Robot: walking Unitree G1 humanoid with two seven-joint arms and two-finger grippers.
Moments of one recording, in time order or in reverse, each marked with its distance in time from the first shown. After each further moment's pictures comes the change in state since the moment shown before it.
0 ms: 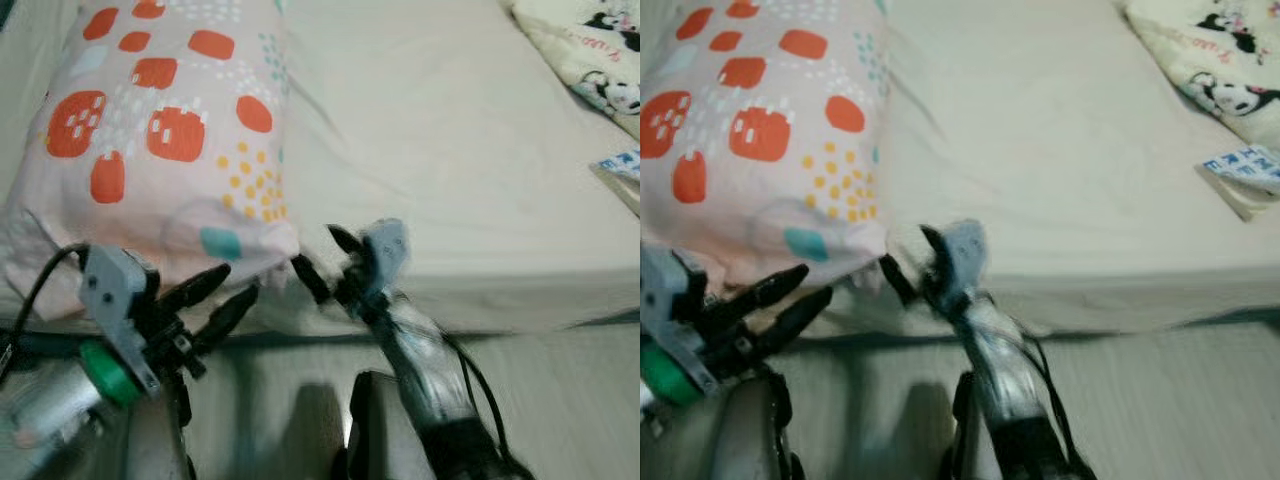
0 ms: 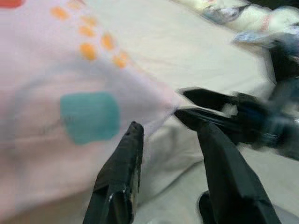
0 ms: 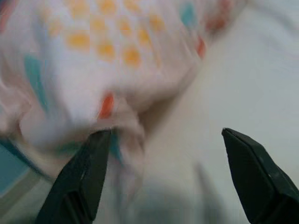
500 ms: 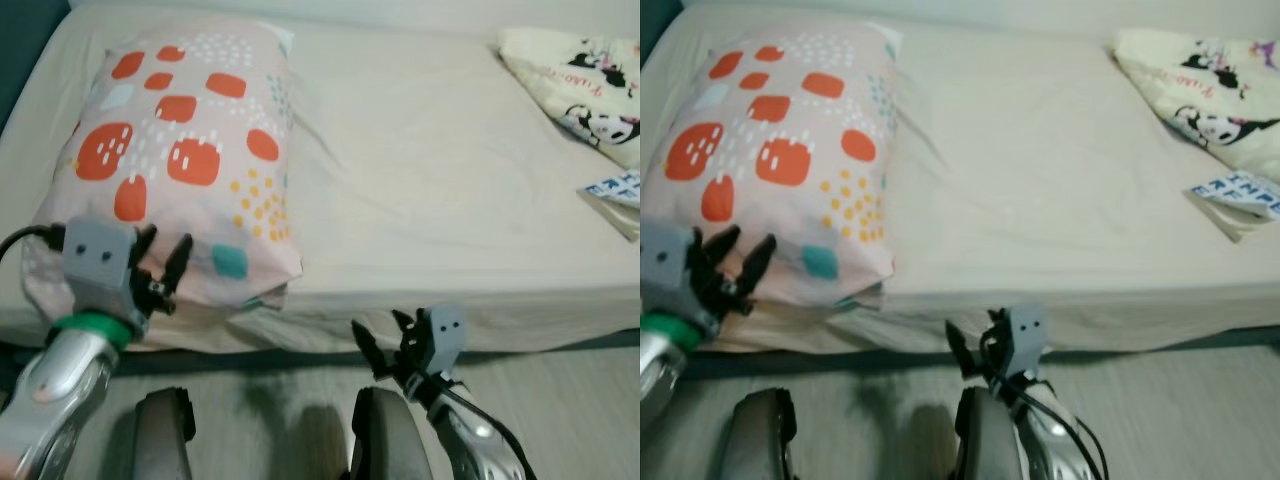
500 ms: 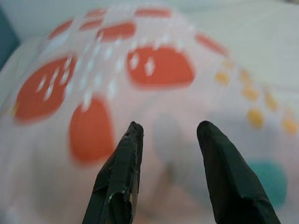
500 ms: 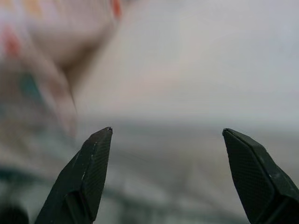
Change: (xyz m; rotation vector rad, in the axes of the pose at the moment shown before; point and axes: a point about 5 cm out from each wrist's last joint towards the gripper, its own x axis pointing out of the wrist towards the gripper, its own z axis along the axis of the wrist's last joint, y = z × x) left arm 0.038 0.059 0.014 0.238 -0.028 0.439; right arm -0.046 -0.023 -0.016 0.043 0.070 -0.295
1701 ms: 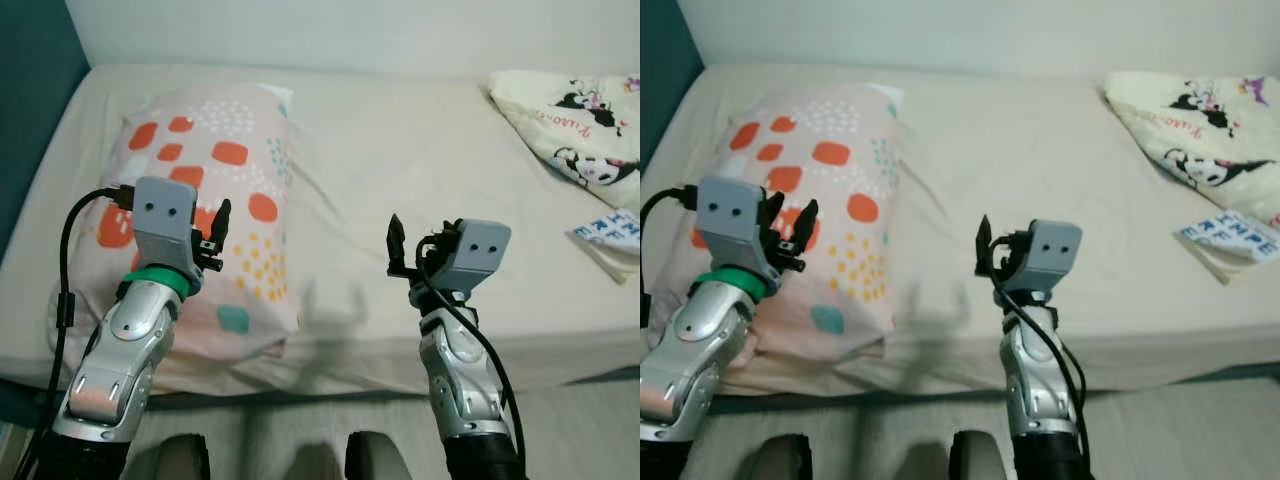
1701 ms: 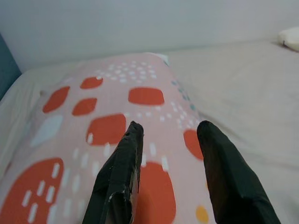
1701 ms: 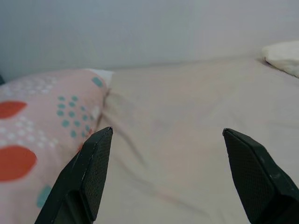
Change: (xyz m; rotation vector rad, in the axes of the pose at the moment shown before) left arm 0.033 -0.037 0.002 -0.086 0.000 0.007; right arm 0.037 -0.004 0.066 -0.081 -0.271 -0.302
